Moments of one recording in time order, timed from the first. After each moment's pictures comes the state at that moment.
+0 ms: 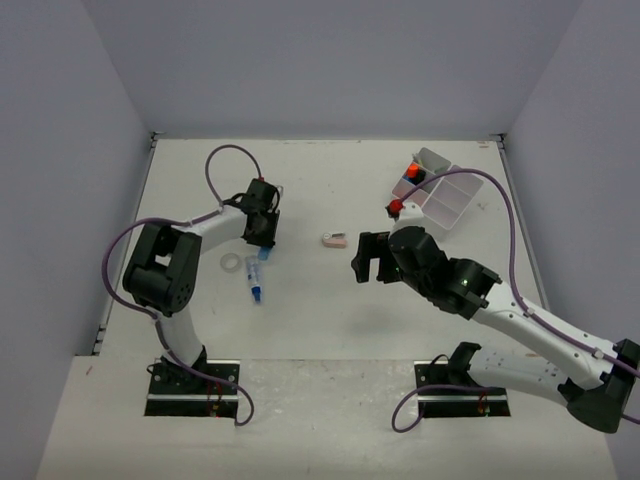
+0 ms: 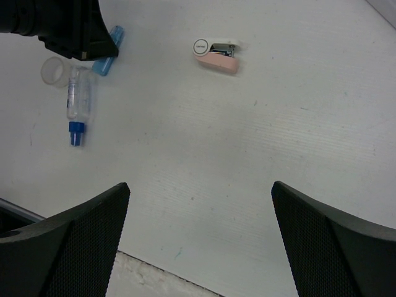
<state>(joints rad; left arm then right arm) -0.39 1.82 1.11 -0.41 -0.07 -0.20 0.90 0.98 0.94 -0.62 0.35 0.60</state>
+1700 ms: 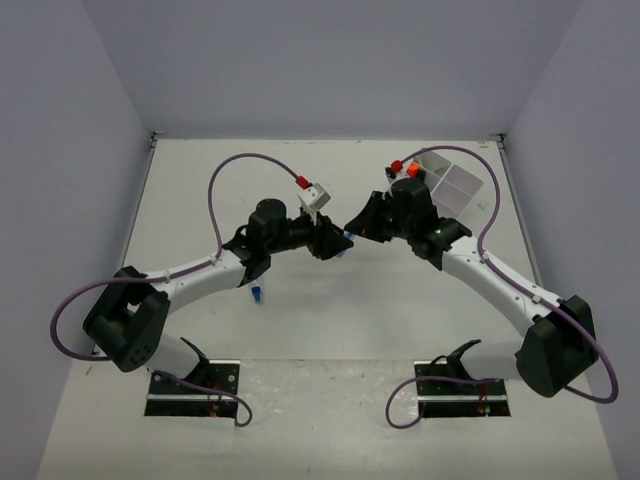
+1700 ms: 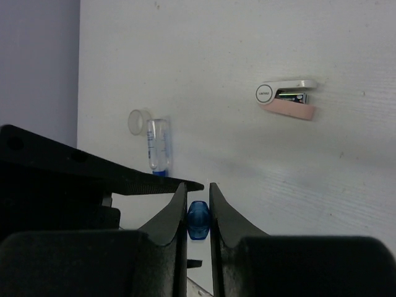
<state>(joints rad) -0.68 1.46 0.80 0.45 0.49 -0.28 0.54 1.31 1.01 -0.28 -0.18 0.76</state>
